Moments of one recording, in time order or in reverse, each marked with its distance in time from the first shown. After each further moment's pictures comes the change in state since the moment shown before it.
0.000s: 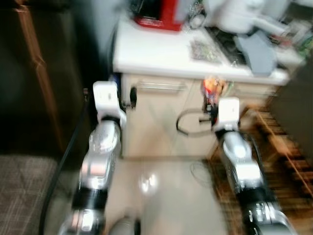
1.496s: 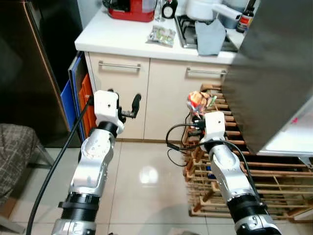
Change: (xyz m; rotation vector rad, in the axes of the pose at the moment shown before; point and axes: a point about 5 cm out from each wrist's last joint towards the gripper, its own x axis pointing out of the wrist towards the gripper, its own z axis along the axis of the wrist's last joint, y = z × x) left arm -0.004 -0.006 0.000 0.013 -0.044 -0.203; right arm -0.007 0.016 -0.020 0.014 0.047 0.059
